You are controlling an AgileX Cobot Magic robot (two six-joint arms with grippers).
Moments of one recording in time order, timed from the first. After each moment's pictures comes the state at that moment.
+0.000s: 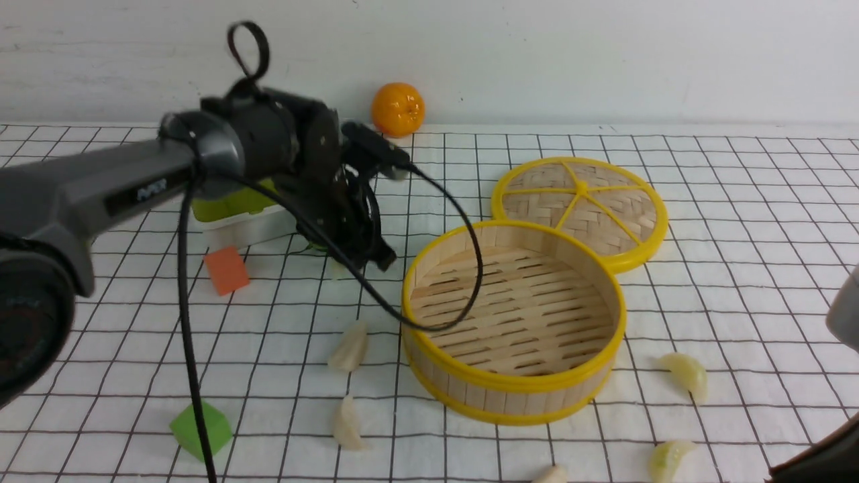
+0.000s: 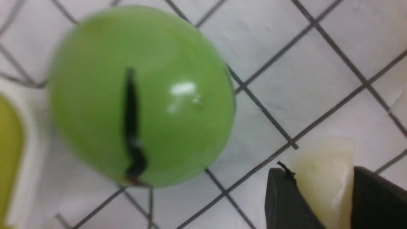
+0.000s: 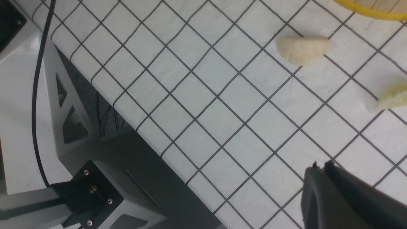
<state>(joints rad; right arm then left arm) 0.37 0.93 -0.96 0.45 1.25 -0.36 -0.38 2.11 -1.78 0.04 0.79 0.28</state>
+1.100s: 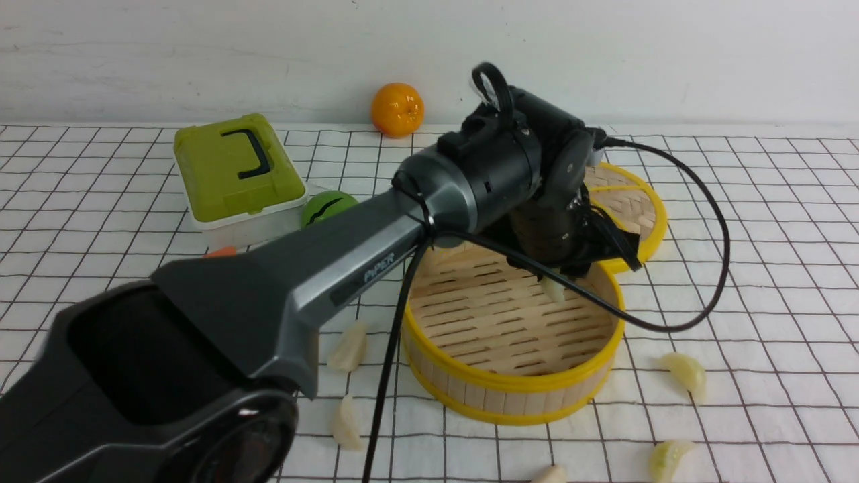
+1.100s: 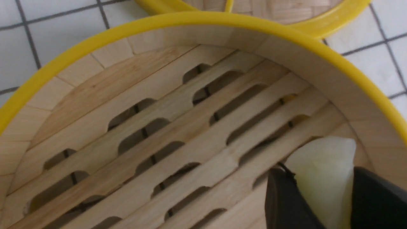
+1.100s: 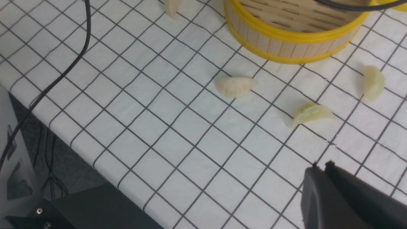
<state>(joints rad) 0.37 0.57 -0.96 0.28 1.26 -0.22 -0.76 2.38 -2.26 0.13 0.93 -0.52</state>
